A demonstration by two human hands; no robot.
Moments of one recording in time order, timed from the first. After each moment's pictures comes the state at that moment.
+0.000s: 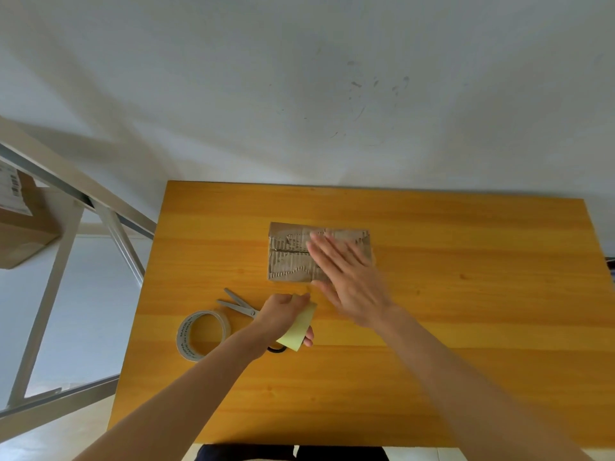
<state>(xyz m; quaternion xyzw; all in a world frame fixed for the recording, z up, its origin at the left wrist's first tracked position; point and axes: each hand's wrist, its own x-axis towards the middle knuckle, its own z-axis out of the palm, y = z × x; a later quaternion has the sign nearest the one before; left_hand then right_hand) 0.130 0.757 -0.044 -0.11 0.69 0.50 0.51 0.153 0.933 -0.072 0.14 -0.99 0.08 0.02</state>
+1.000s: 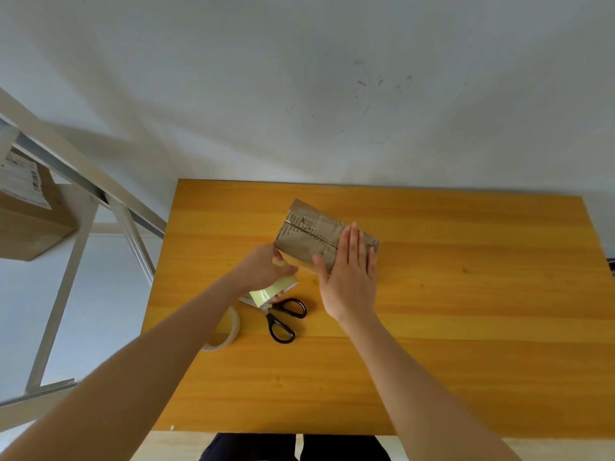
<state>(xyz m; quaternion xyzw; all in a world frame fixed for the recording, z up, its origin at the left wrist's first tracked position) 0.069 0.734 -0.021 0.08 0.85 0.32 0.40 0.158 0.877 -0.077 -0.21 -0.97 0.14 -0.05</state>
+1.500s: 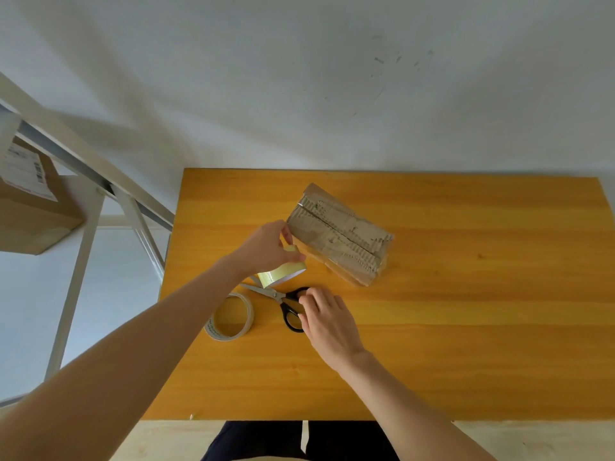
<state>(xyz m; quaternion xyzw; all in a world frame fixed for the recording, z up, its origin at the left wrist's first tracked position) 0.047 0.718 -0.034 0.14 0.88 0.29 0.34 0.218 0.816 -0.111 0.05 -0.99 0.14 0.06</state>
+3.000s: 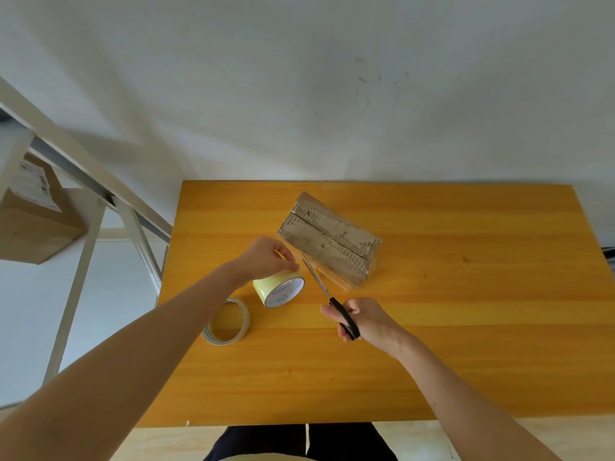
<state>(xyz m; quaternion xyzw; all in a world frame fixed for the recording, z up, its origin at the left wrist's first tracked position) 0.057 0.716 -0.040 0.10 0.84 0.36 0.40 0.225 0.882 -0.047 -0.25 -0.71 0.60 -0.27</state>
